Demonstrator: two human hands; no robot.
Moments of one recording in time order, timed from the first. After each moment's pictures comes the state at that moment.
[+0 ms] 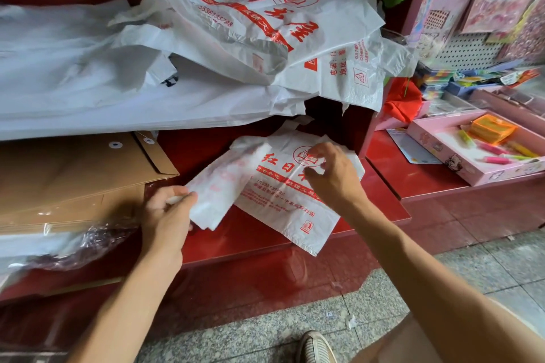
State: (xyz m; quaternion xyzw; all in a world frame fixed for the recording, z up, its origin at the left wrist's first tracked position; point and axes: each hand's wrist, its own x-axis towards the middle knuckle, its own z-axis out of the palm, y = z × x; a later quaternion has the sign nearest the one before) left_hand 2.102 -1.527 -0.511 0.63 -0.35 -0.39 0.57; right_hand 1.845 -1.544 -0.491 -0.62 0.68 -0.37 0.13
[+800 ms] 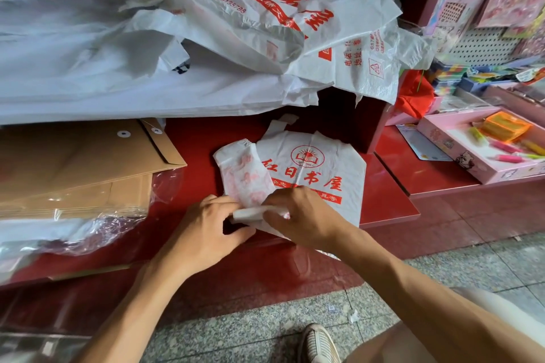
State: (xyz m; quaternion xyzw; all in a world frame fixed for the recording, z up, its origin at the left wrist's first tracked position) left_hand 2.104 -1.513 -0.524 0.49 -0.83 -0.16 0.22; right_hand 1.894 -1.509 -0.511 -0.83 0.47 -0.25 0.18
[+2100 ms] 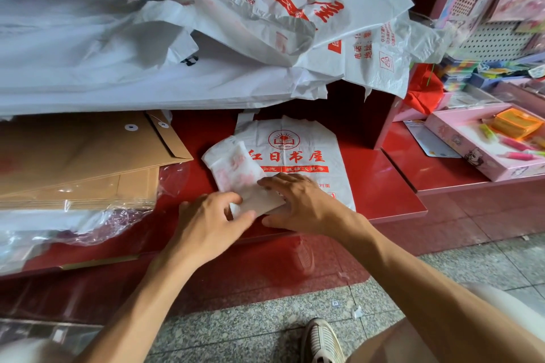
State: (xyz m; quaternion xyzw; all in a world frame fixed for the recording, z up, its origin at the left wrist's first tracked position) left_hand 2.100 -1.508 -0.518 0.63 -0.73 -0.18 0.18; right_hand 1.891 -1.539 -0.535 -0.84 0.50 -0.14 0.14
